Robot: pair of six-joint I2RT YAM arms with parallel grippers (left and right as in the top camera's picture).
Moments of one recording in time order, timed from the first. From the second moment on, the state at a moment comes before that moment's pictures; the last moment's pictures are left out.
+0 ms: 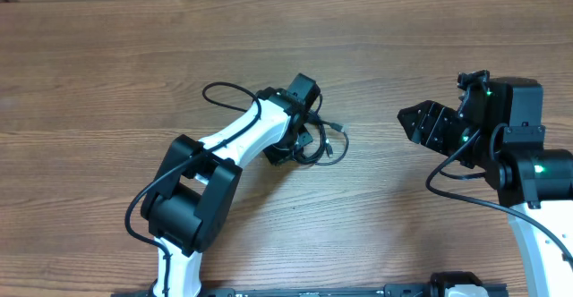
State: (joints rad) left arm -0.57 2.05 1.40 -0.85 0.03 -1.12; right arm 0.02 1.11 1.17 -0.95 -0.36 0.44
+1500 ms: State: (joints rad) left arm -0.35 1.75 1.54 -0.83 0.54 -0.30; right arm 0.39 1.48 1.17 -0.50 -0.41 0.92
